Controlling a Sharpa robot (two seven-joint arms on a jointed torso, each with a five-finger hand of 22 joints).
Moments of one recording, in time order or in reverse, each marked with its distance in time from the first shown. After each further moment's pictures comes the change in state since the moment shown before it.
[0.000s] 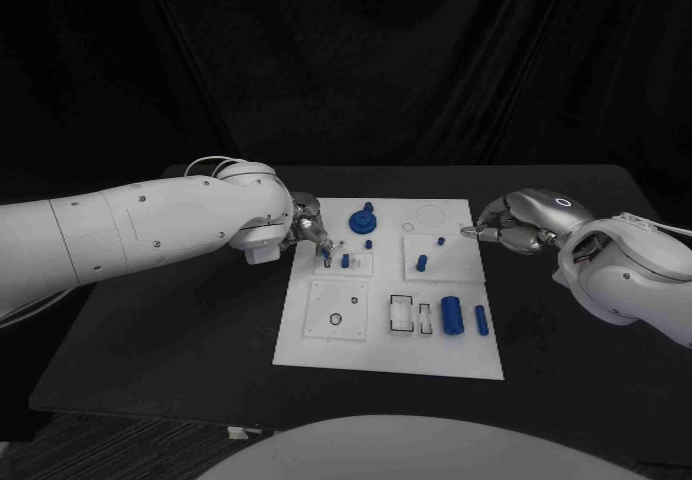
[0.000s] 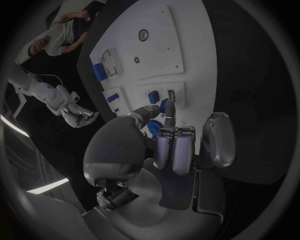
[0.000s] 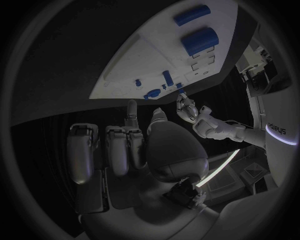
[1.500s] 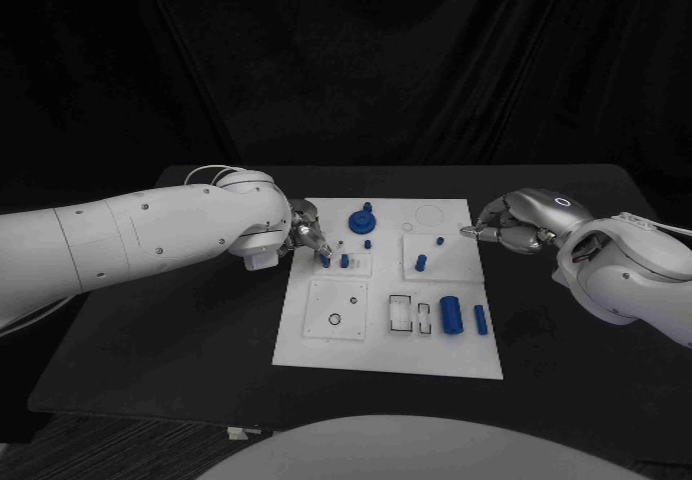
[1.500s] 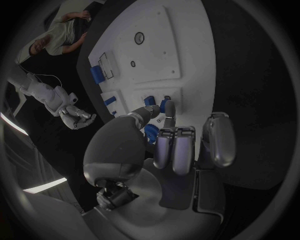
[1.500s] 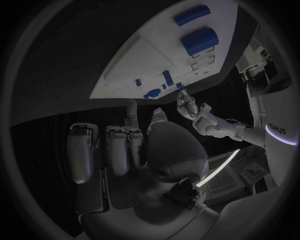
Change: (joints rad) left arm -0.027 0.004 0.000 -0.020 0.000 0.000 0.014; left_hand 0.001 0.001 -0.002 0.001 -0.001 0.004 0.000 -0.002 0.000 0.000 0.000 -0.004 0.000 0.000 0.000 -0.004 0.000 0.000 -0.004 -0.004 -0.003 0.000; right arm 0.000 -0.003 0.000 0.002 0.000 -0.002 0.000; right_hand 0.000 0.000 0.000 0.000 0.000 0.000 0.000 0.000 0.000 0.000 0.000 0.000 0.000 0.000 0.000 0.000 0.000 0.000 0.000 0.000 -0.005 0.000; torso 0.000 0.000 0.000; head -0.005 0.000
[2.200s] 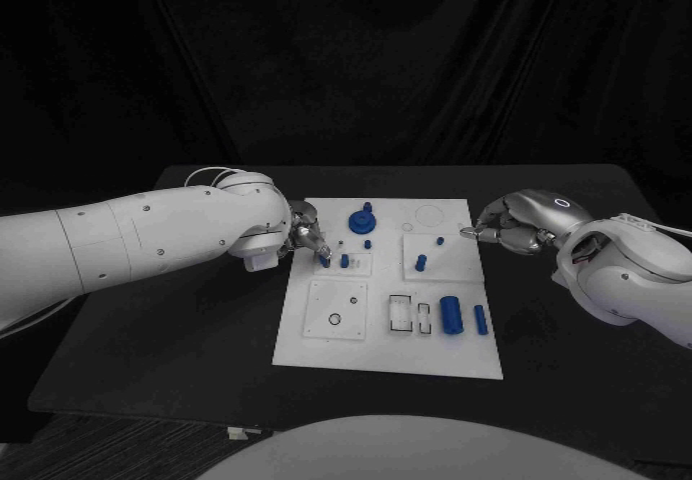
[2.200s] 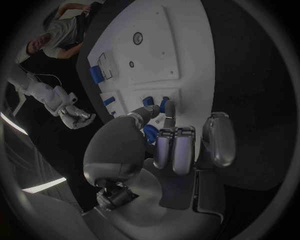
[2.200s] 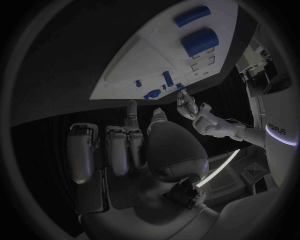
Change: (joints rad) left arm -0.006 0.002 0.000 -0.008 0.000 -0.002 0.004; left_hand -0.001 -0.002 0.000 0.000 0.000 0.002 0.002 0.003 -0.001 0.000 0.000 0.000 0.000 0.000 0.000 -0.004 0.000 0.000 0.000 0.000 0.000 0.000; right arm -0.004 0.001 0.000 -0.003 0.000 0.001 0.000; right_hand 0.000 0.000 0.000 0.000 0.000 0.000 0.000 0.000 -0.001 0.000 0.000 0.000 -0.001 0.000 0.000 0.000 0.000 0.000 0.000 0.000 0.000 0.001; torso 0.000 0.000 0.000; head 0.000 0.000
